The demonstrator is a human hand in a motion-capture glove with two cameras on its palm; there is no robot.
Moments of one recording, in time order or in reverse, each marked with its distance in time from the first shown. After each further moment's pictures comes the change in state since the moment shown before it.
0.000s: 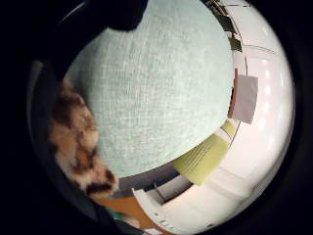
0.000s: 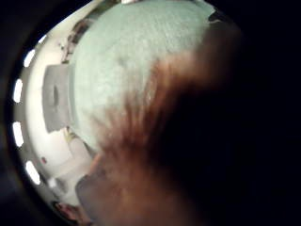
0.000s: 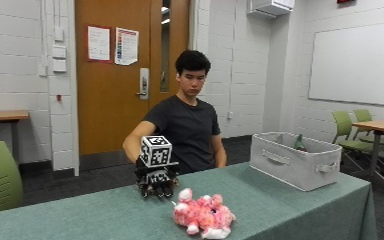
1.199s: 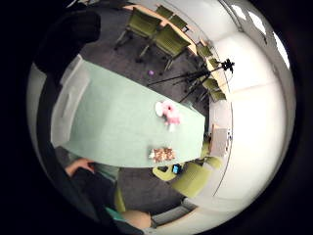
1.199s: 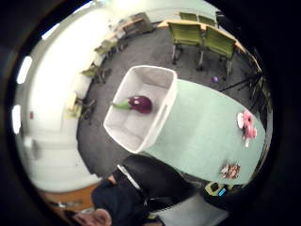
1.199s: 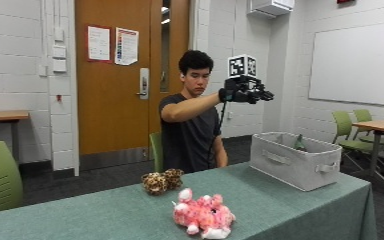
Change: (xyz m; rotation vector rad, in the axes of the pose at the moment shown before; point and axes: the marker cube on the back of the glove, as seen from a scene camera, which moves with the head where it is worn) arm -0.320 -0.022 -0.342 0.383 0.031 -0.426
